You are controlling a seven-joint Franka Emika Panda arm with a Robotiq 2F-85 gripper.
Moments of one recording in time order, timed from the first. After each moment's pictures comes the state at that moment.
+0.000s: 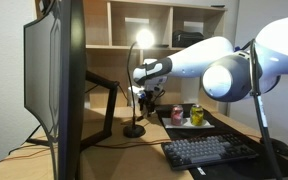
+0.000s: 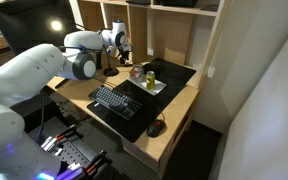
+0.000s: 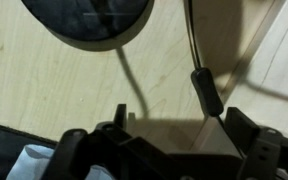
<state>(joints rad) 0.33 1.41 -0.05 -0.41 0.06 2.00 1.45</state>
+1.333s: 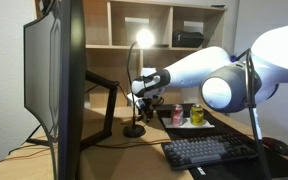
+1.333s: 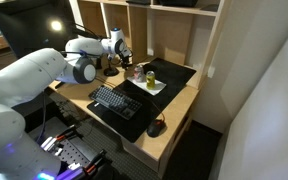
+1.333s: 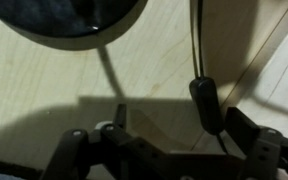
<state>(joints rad) 0.35 1.48 -0.07 -0.42 0.02 2.17 1.42</state>
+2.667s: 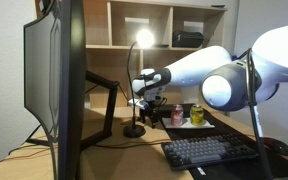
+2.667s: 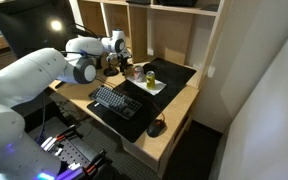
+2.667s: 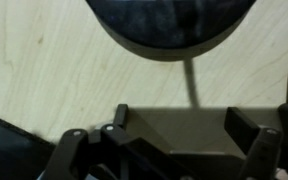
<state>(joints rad) 0.34 1.47 -0.04 -0.41 -0.01 1.90 1.37</state>
